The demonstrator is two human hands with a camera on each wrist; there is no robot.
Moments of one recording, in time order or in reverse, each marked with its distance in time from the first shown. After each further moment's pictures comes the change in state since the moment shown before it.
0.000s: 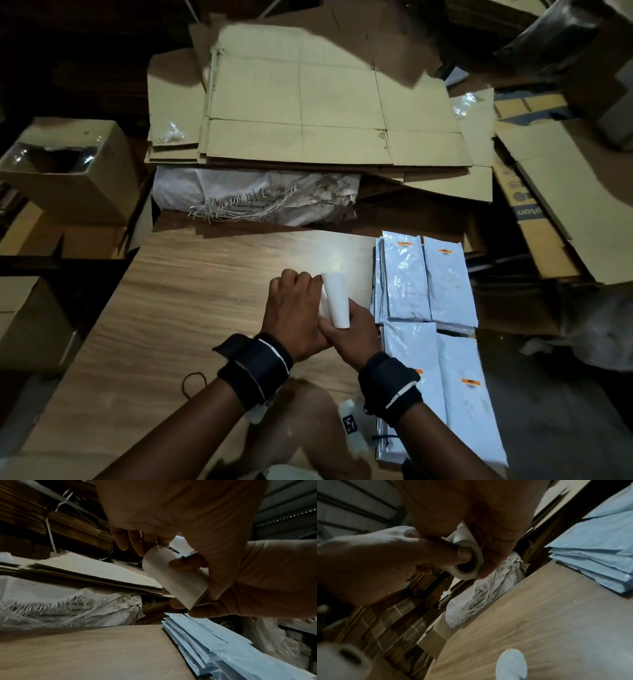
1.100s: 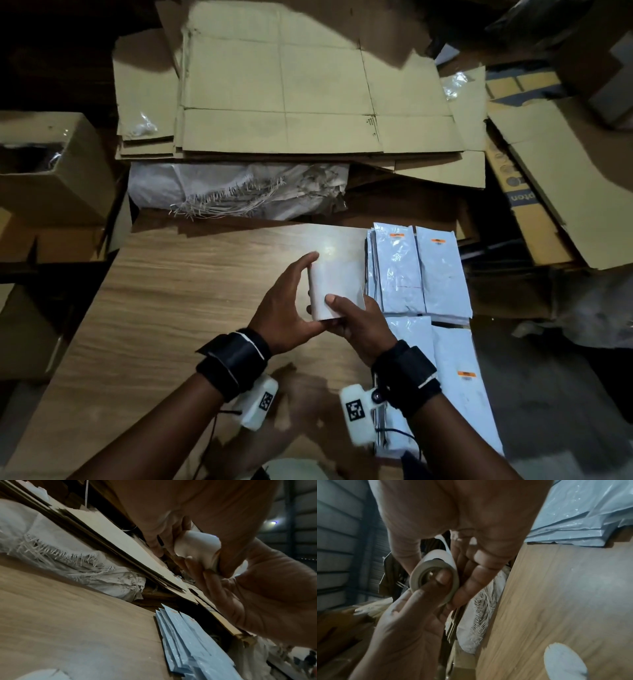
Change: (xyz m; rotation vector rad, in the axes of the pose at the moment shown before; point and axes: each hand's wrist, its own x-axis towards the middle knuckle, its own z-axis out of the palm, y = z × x) left_hand 0.014 -0.021 0.015 -0.759 -0.052 0.011; right_hand 0.024 0.000 -0.023 0.680 -0.181 0.329
